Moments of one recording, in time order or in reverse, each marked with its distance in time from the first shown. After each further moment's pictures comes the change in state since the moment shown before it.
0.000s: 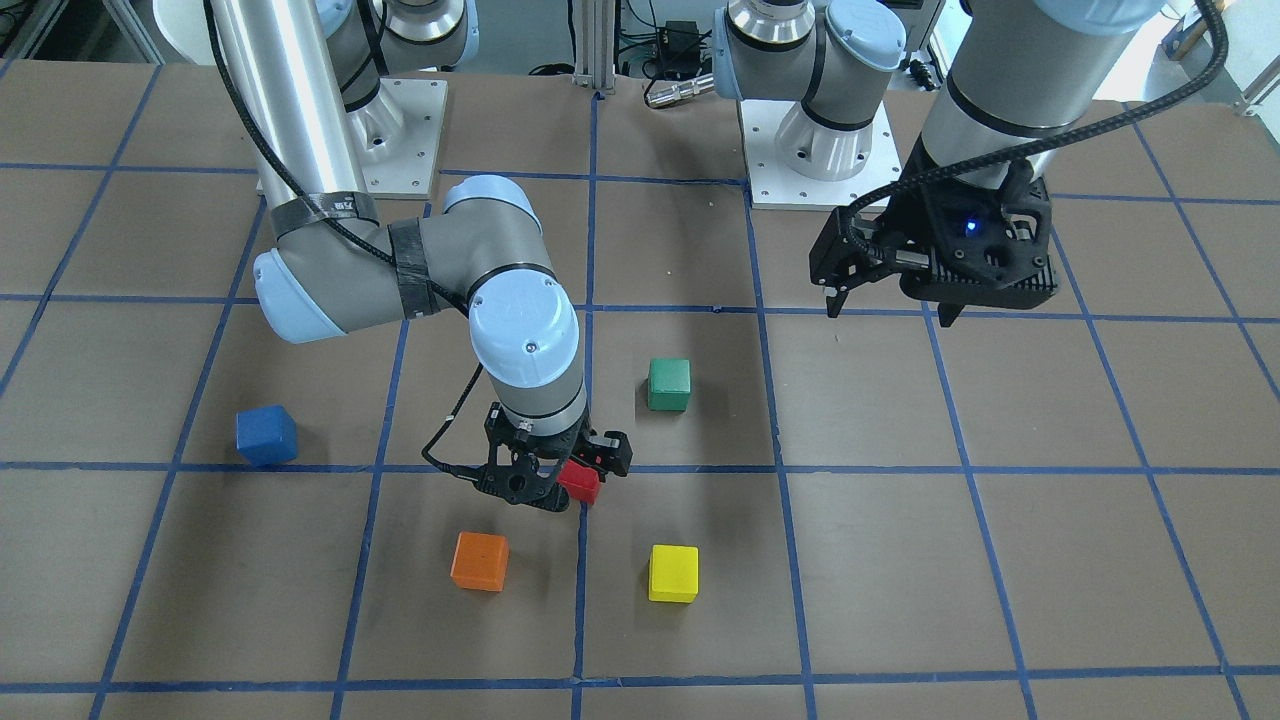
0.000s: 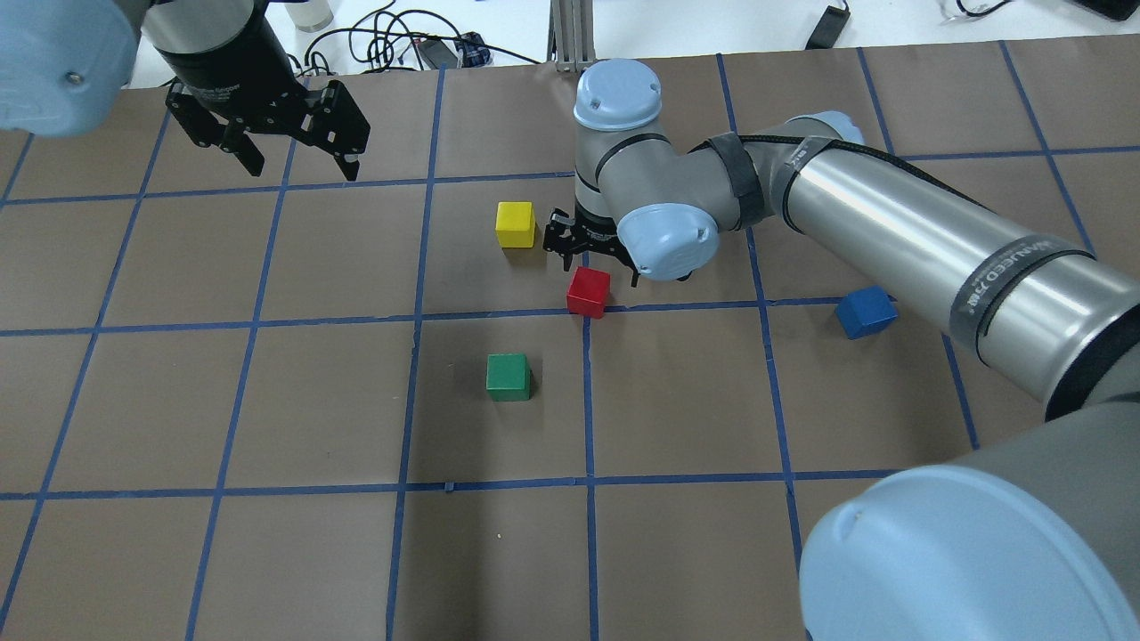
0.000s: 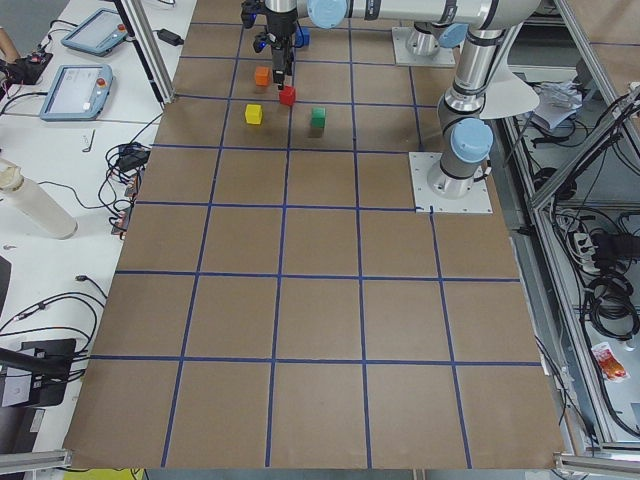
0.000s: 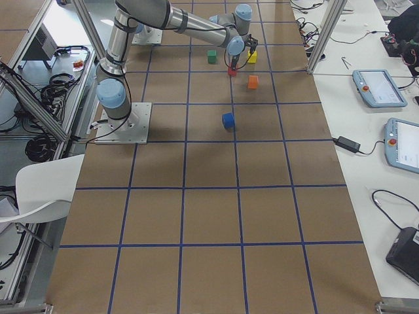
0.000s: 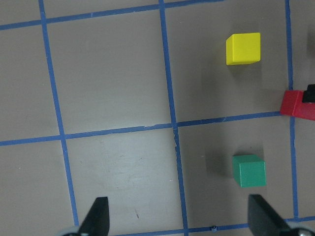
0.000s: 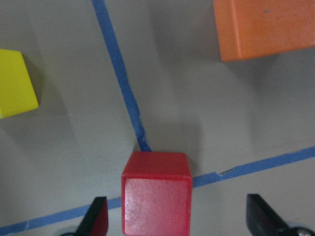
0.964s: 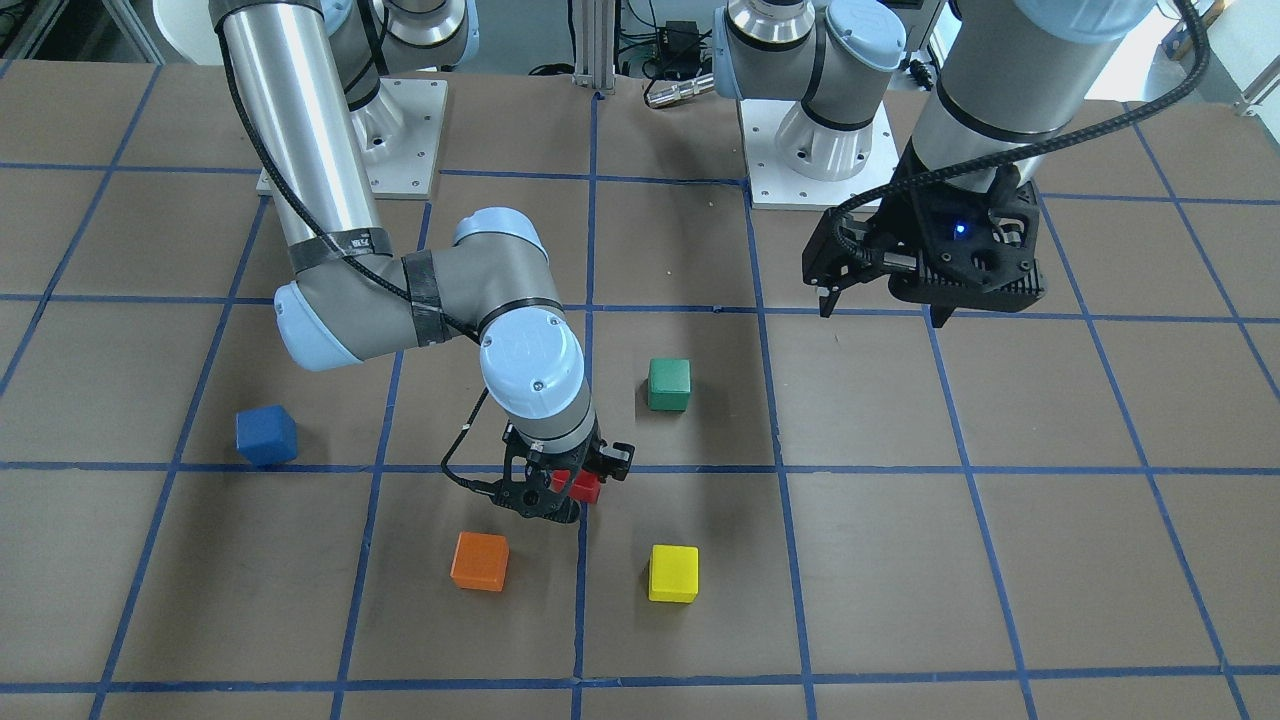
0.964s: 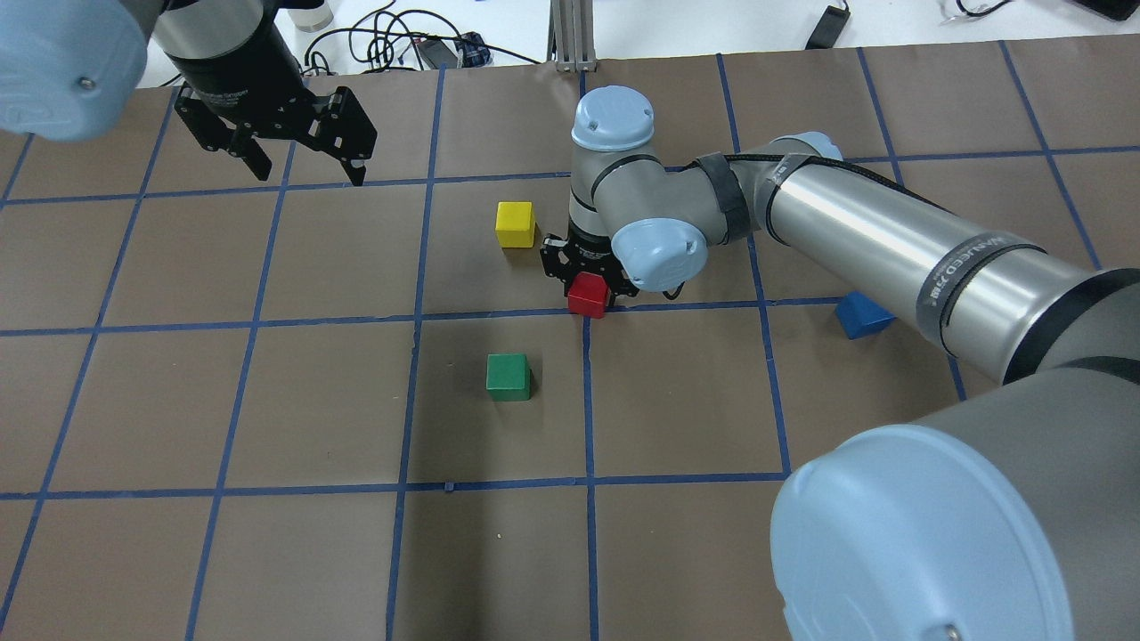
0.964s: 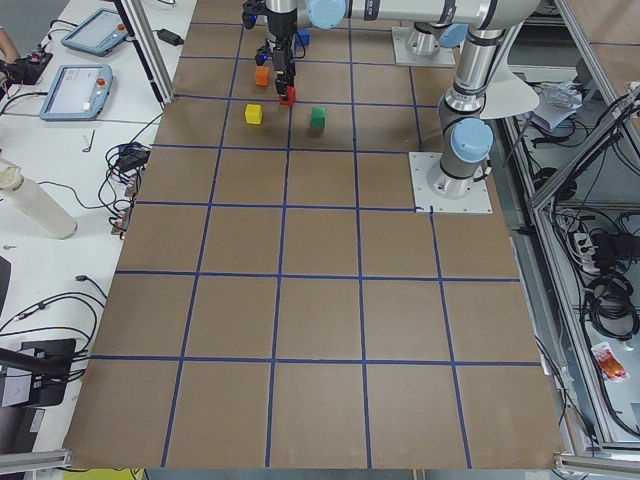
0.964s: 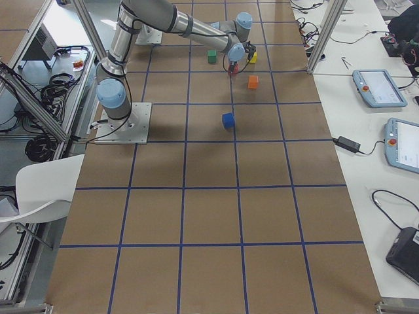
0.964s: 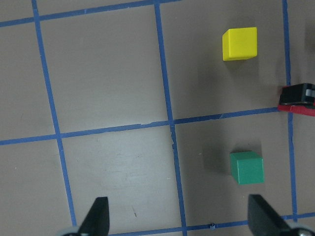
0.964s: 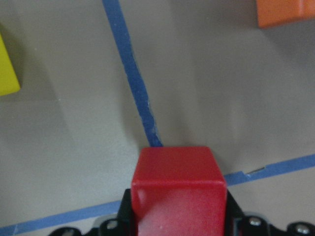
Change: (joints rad) left arm -0.006 -0.001 -0.006 -0.001 -0.003 0.006; right arm 0.002 0.051 0.003 -0.001 0.043 0.000
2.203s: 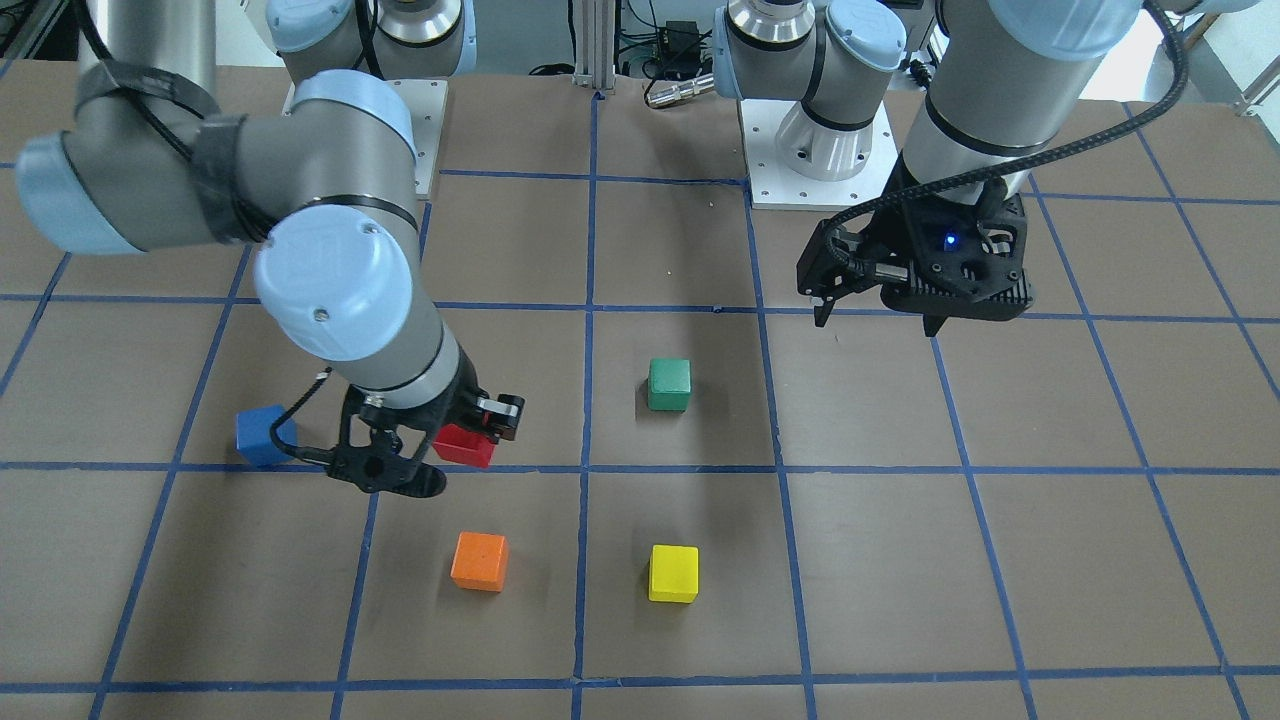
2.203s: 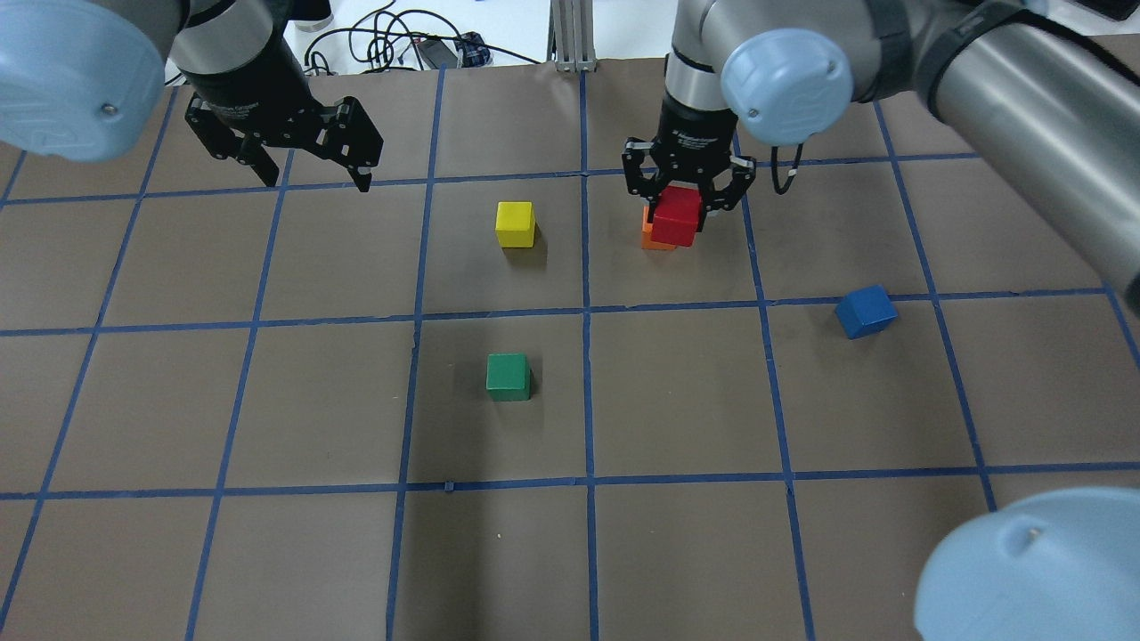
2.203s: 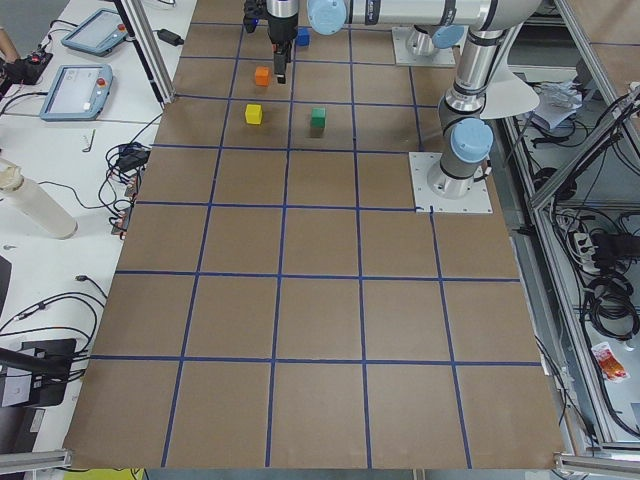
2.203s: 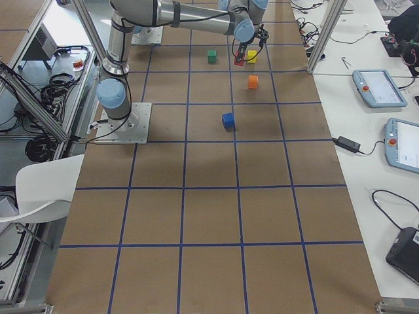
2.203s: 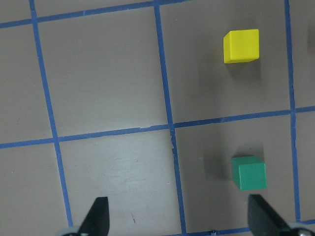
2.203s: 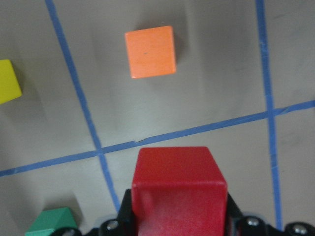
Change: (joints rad) left arm -0.002 0.005 -0.038 0.048 -0.001 -0.008; right arm -0.187 -0.203 -0.167 0.463 -0.045 -0.262
